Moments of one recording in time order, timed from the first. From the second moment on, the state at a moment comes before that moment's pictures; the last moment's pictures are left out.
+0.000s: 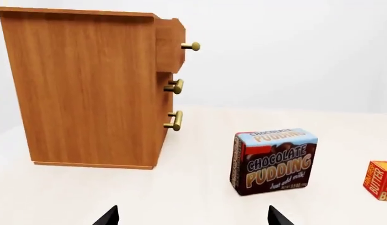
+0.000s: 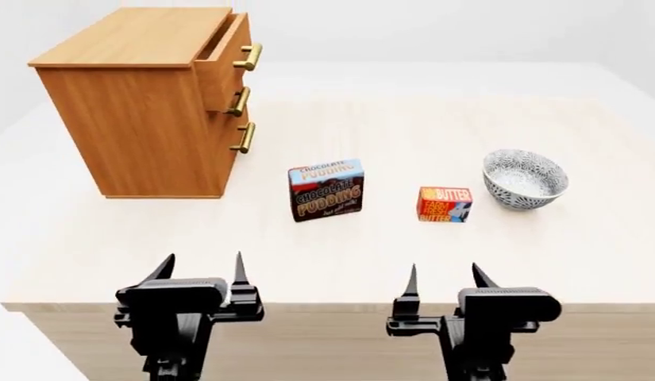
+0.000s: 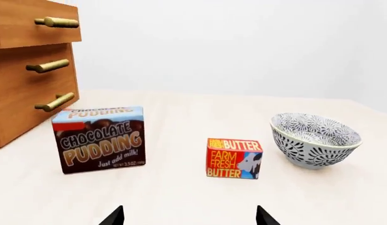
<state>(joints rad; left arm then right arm) -0.06 -0.14 0.09 0.26 -0.19 -0.26 -0.14 0.04 0.14 -0.12 -0.26 0.10 0.29 0.16</state>
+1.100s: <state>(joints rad) -0.19 -0.24 0.03 0.75 -0.35 -0.73 -0.25 0.18 0.22 -0.08 -0.68 0.19 0.73 0.21</state>
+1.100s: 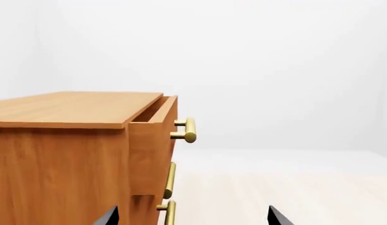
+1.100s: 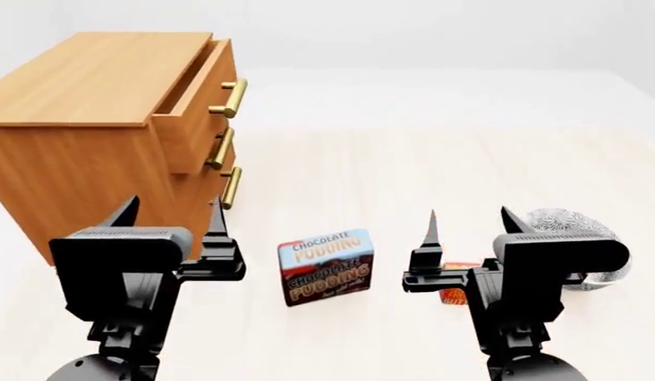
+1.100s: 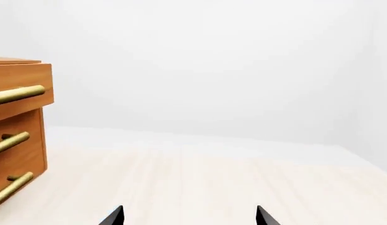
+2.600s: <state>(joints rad) -1.22 -0.50 0.12 0.34 -1.82 -1.38 -1.23 0.14 0.25 -0.05 -0.71 0.25 0.72 0.24</state>
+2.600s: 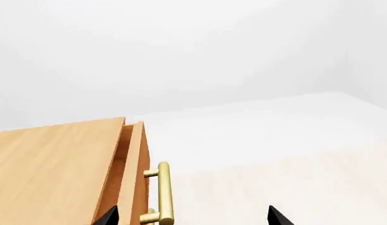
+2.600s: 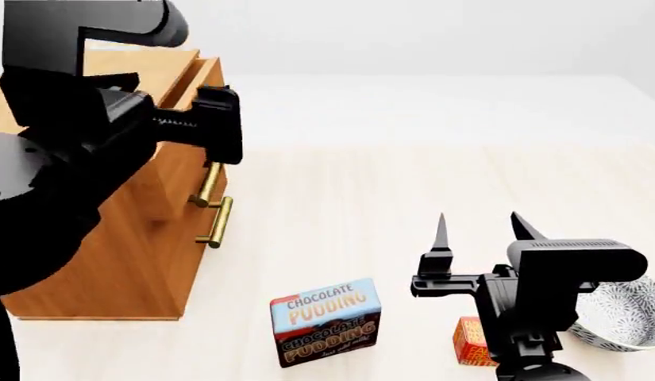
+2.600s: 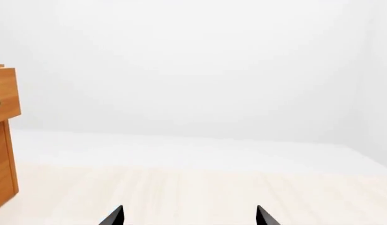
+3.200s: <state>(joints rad) -2.01 -0.31 0.87 -0.76 -1.64 -1.53 -0.74 0.15 0.27 -0.05 -0.71 0.27 0.72 0.24</state>
